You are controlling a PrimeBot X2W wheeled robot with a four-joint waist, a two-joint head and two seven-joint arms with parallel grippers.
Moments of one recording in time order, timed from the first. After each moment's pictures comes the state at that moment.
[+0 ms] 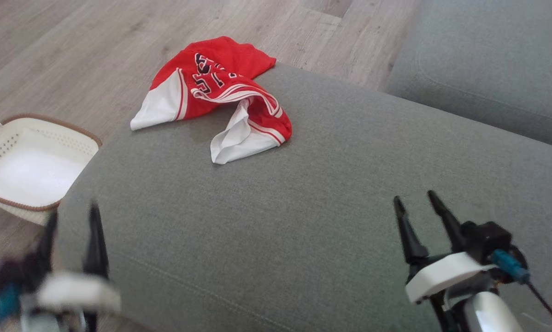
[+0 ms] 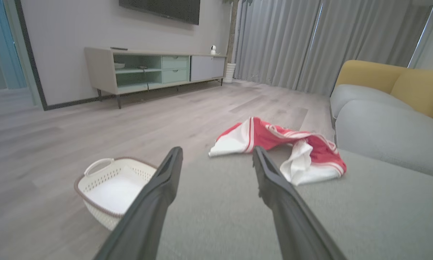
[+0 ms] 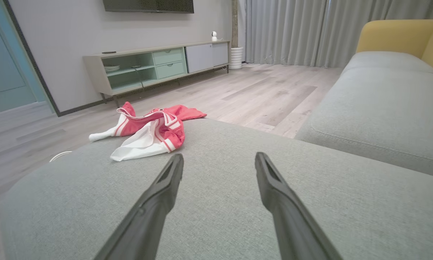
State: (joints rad) left arm 0.02 0.52 -0.37 -0.01 -0.66 0.30 -0.16; right arm -0.03 -0.04 0.13 0.22 0.14 0.12 -0.09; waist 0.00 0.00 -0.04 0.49
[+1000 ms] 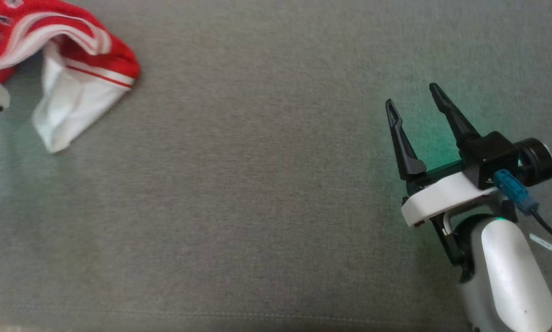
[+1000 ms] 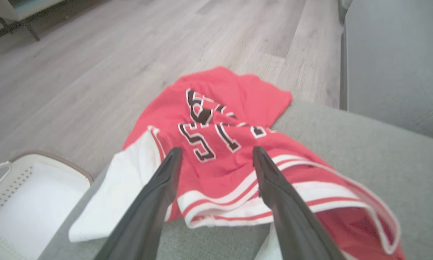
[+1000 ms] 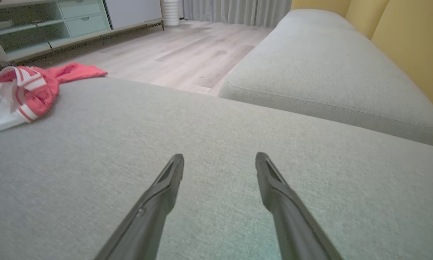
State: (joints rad) left arm -0.84 0.55 -0.30 0.61 -0.79 0.18 0.29; right arm -0.24 -0.05 0.16 -0.07 -0.05 0.12 0.13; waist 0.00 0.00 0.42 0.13
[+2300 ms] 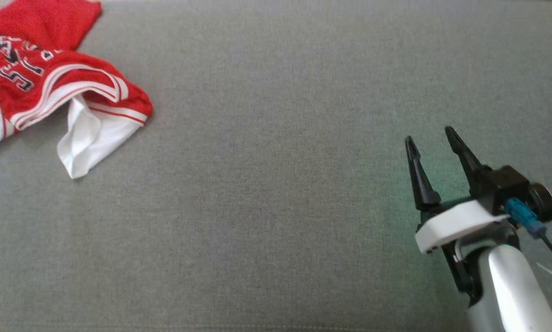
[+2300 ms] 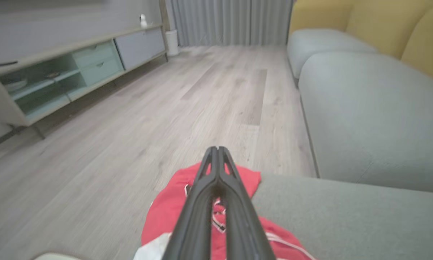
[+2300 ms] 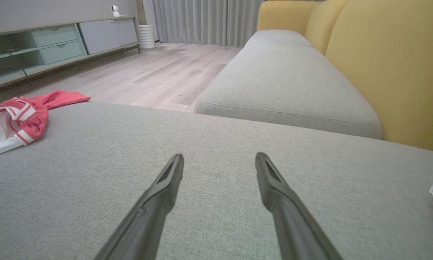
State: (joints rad) left arm -0.90 0.62 -0.39 0.62 -0.71 0.12 0.25; right arm -0.16 -0.05 0.09 0.05 0.00 0.12 0.04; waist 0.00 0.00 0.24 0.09
